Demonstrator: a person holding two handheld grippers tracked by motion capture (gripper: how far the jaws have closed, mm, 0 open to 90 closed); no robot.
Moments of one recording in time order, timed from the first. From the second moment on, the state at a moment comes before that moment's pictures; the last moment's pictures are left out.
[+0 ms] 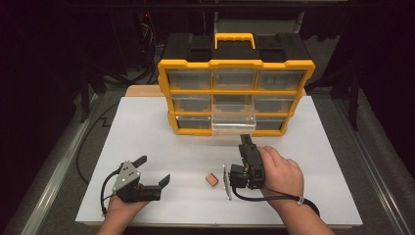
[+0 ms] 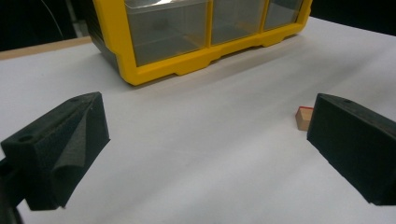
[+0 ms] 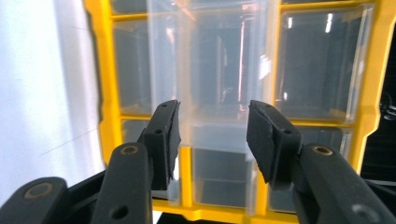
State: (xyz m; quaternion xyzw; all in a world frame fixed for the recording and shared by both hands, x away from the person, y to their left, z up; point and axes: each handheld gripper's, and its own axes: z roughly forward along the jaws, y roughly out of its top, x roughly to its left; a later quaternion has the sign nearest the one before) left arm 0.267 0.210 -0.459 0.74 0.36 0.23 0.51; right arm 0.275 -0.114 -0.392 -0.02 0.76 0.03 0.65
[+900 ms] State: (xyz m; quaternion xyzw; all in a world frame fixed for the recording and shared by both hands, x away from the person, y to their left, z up) left arm 0.272 0.217 -0.463 0.74 0.38 0.24 0.50; right arm 0.267 -0.182 -0.472 0.01 0.82 -0.01 0.58
